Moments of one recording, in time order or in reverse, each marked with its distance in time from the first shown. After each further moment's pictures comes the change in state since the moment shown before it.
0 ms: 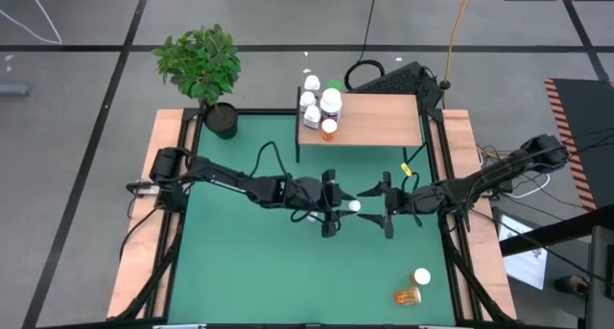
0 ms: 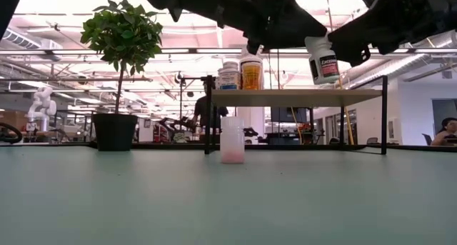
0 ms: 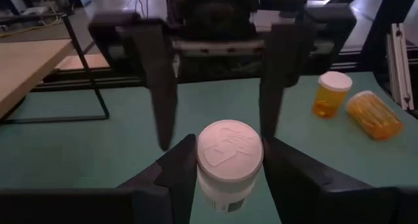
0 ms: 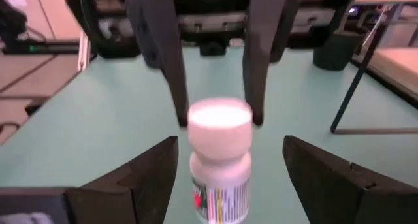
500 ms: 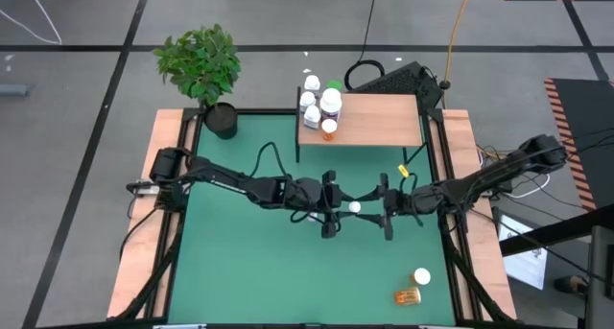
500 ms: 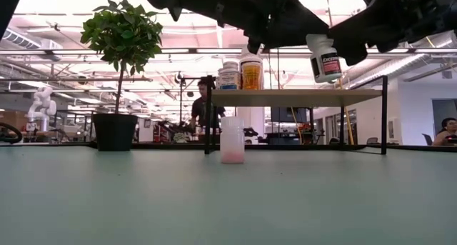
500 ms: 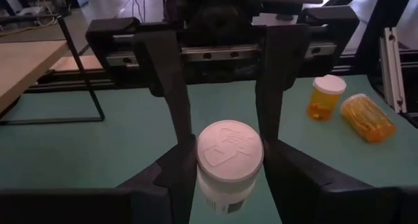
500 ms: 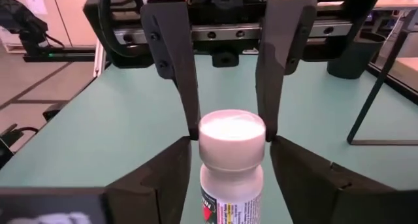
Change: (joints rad) left arm -0.002 0.001 0.000 0.013 0.004 -0.008; right arm -0.006 0.037 0.000 0.064 -0.063 -0.007
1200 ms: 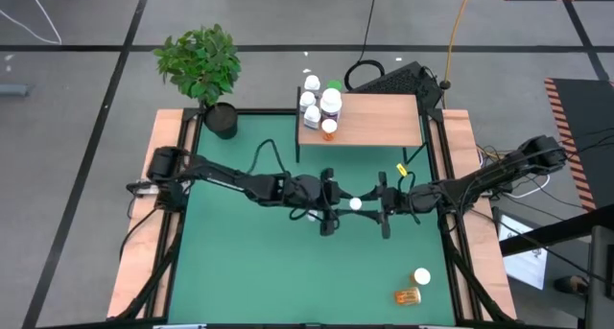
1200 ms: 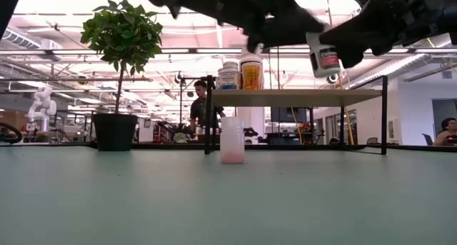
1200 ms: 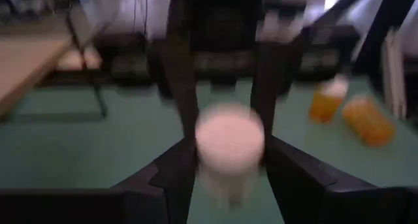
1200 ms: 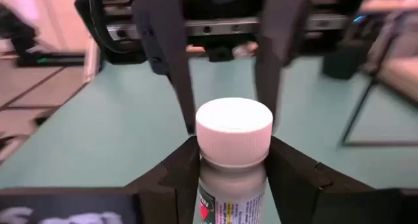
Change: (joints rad) left arm 0.003 -0.022 0.001 -0.031 0.009 -0.021; right arm -0.031 0.035 0.000 0.045 -0.011 0.005
